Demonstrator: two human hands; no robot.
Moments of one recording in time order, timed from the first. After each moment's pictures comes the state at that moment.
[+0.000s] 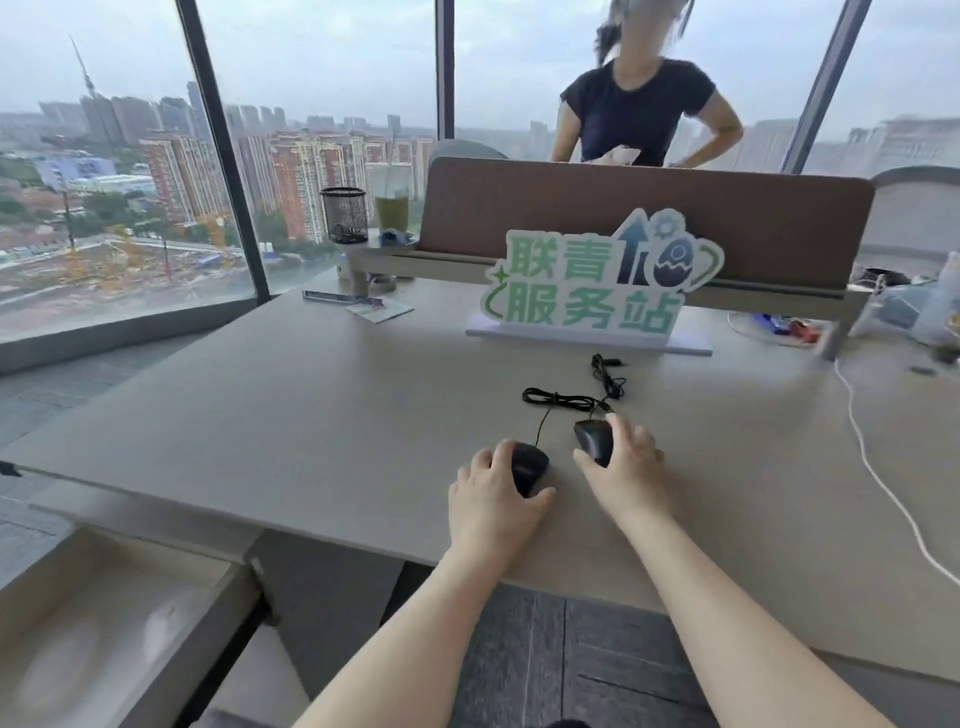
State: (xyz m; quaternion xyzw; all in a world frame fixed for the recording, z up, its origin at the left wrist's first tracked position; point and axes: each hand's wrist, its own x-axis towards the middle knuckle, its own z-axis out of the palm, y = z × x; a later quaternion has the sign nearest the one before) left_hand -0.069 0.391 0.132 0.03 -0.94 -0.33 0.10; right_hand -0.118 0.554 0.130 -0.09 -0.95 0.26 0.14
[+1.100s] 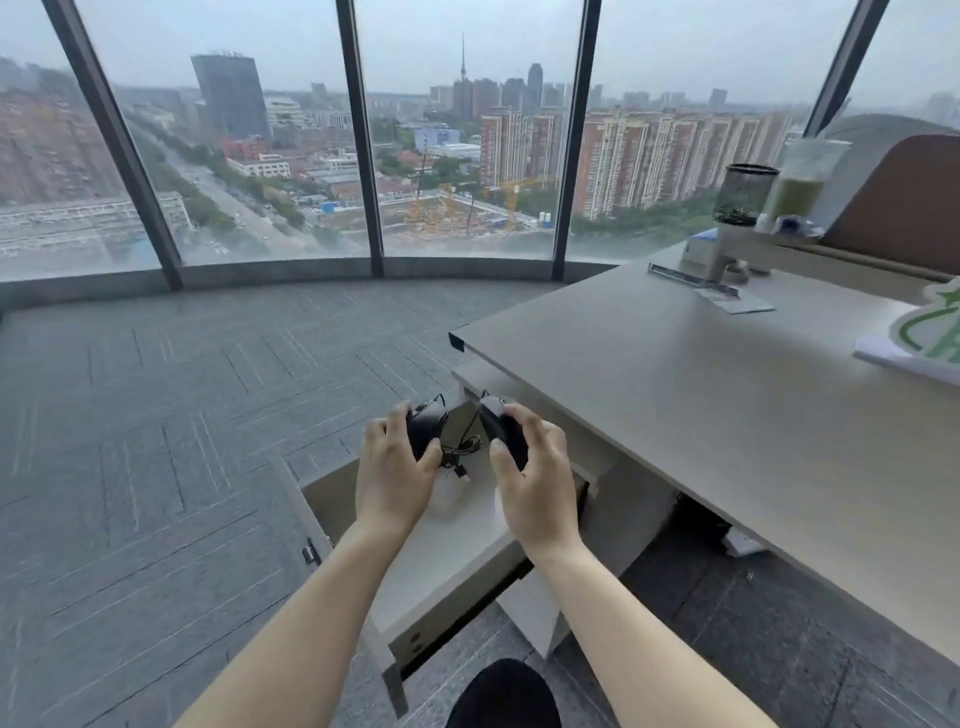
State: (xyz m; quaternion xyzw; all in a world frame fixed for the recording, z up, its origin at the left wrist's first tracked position) left_hand 0.150 0.000 0.117 0.37 -0.83 -0.30 0.28; right_hand 0.070 0.136 0.122 0.34 -0.76 0.55 0.01
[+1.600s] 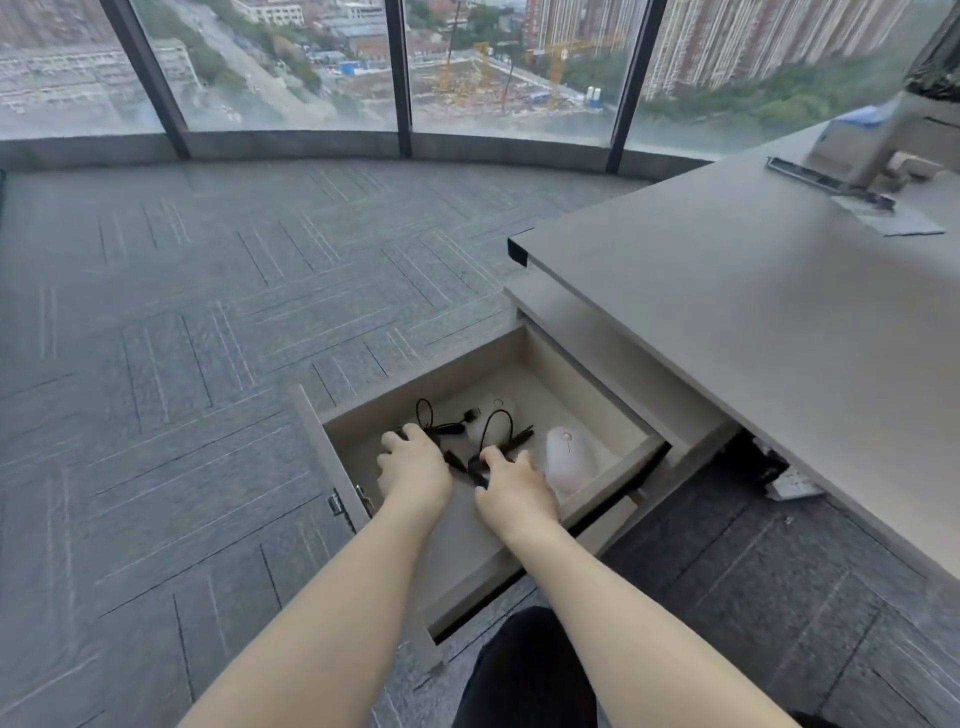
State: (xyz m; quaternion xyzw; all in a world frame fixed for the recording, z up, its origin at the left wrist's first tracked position) left_hand 0.125 -0.069 -0.012 0.55 -0.80 -0.23 -0.05; right_hand 0.064 0.035 -0.006 0.32 -0.91 0.12 -0.25
